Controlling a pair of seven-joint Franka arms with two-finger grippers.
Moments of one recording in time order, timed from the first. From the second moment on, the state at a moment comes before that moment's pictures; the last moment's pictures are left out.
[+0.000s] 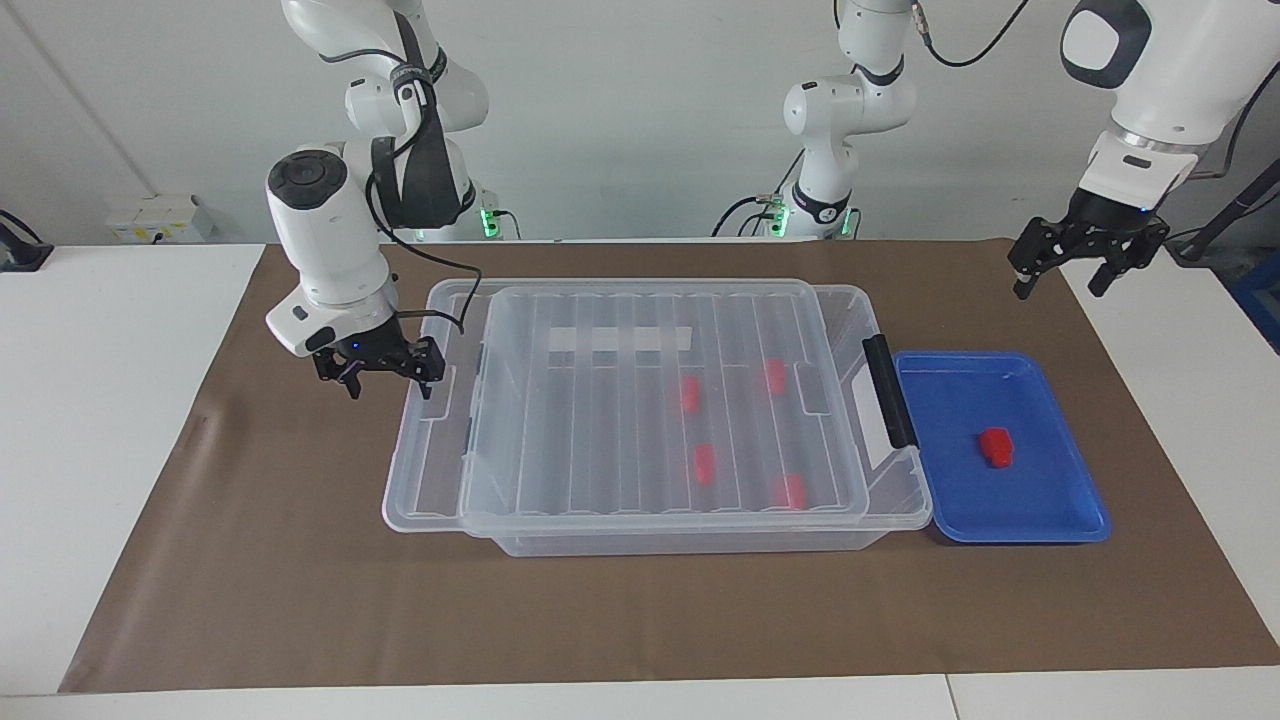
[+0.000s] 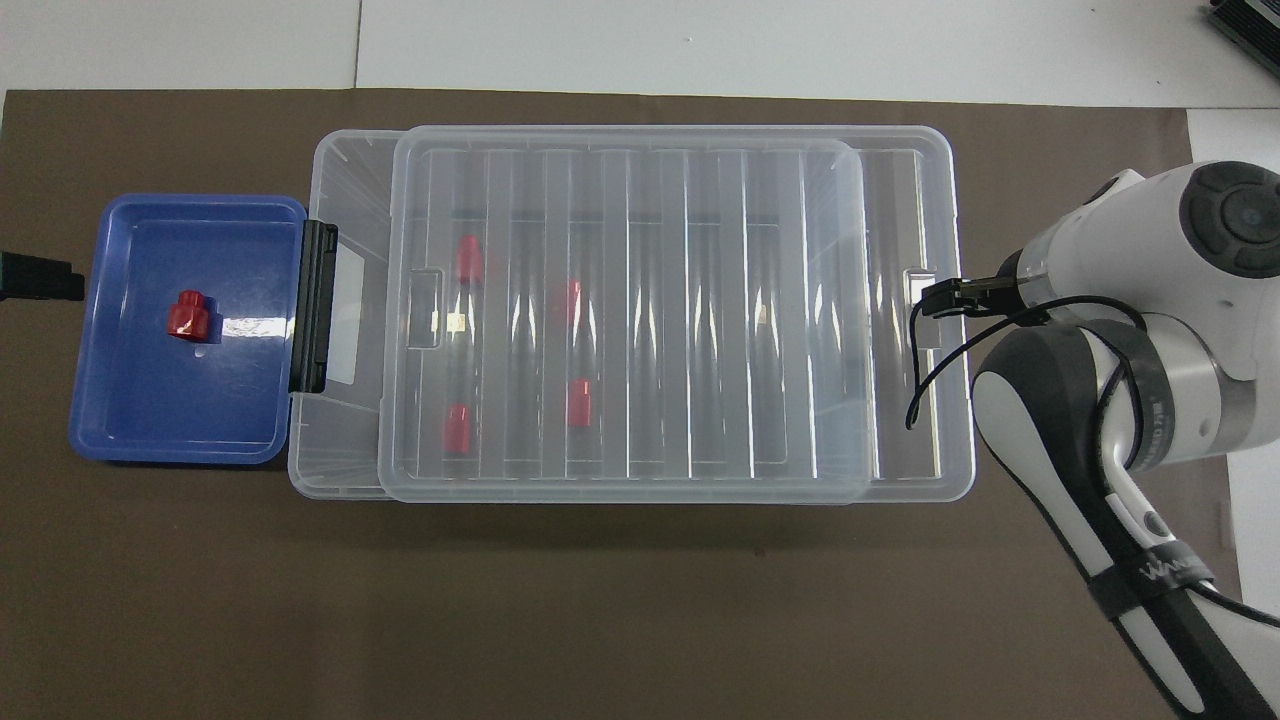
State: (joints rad) left arm 0.08 -0.04 -0.02 -1.70 0.01 1.83 0.13; right arm 0.11 0.12 -0.02 -1.89 -0.10 2.07 0.15
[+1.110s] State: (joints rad) left arm 0.16 0.25 -0.01 -1.86 0.01 2.28 0.25; right arm 0.00 0.11 -0.02 -1.87 -0.16 2.00 0.15
